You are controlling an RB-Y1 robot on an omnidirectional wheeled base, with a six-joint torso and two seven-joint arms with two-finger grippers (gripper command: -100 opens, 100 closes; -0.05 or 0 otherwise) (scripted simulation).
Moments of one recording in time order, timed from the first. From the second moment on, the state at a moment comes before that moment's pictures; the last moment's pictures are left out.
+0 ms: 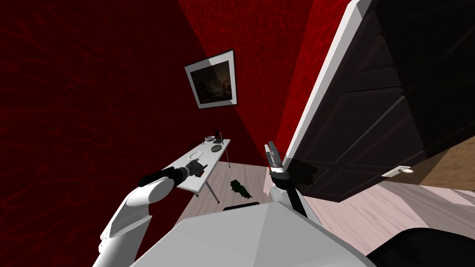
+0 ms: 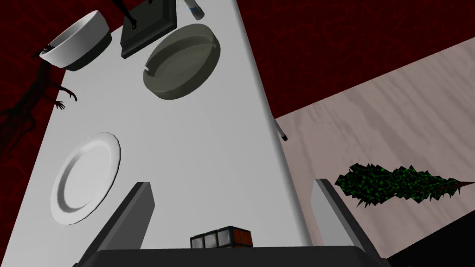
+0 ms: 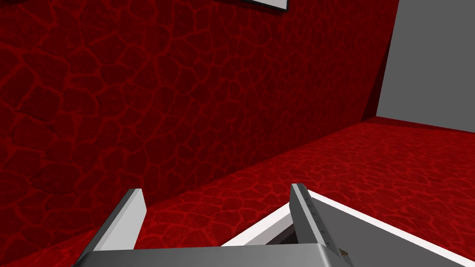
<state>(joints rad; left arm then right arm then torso) 0.16 0.37 0.37 -2.26 0.73 1.19 0.85 0.50 -0.01 0.07 -2.21 0.04 -0.55 0.13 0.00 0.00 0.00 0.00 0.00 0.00</state>
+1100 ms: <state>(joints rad) 0.25 0.47 0.45 -2.20 0.77 1.46 0.94 0.50 -0.01 0.07 -2.21 0.04 -0.55 0.13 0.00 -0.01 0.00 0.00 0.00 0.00</state>
